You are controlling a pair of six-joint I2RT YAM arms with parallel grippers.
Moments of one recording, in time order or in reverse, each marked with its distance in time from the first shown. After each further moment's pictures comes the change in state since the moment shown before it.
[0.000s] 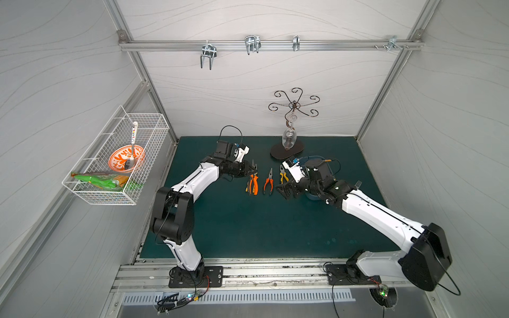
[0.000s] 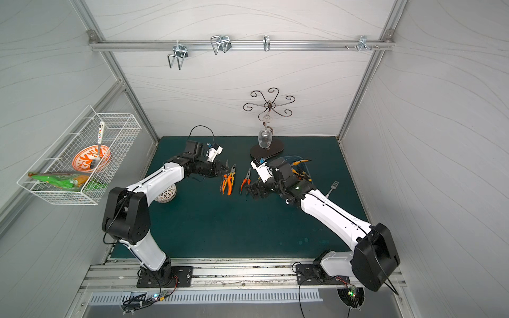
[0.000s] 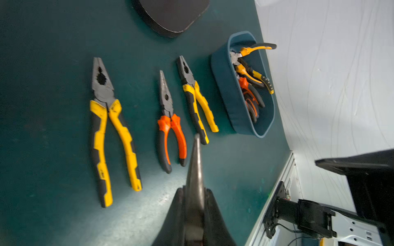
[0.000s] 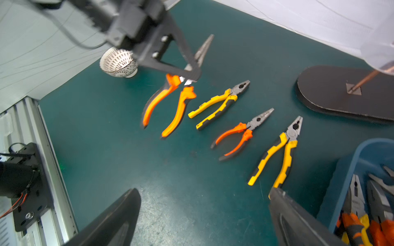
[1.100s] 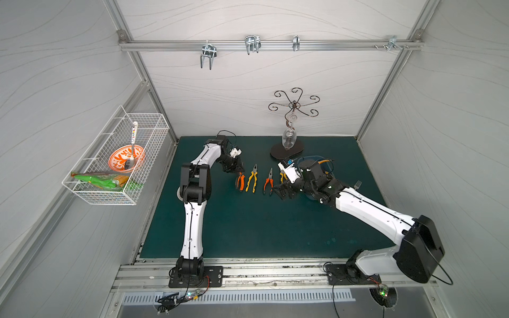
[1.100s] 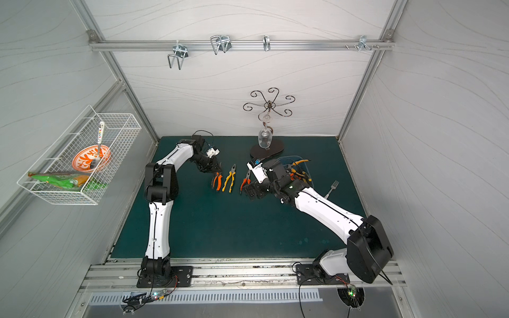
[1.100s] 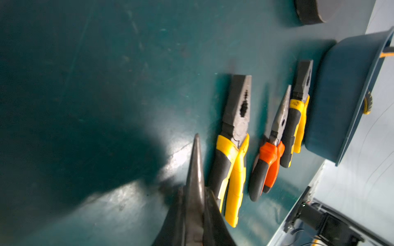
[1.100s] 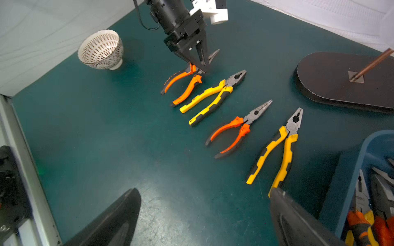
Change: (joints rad) left arm 0.118 0.627 0.667 -0.507 -0.051 0.160; right arm 0.019 0.083 0.008 0.004 0.091 0.025
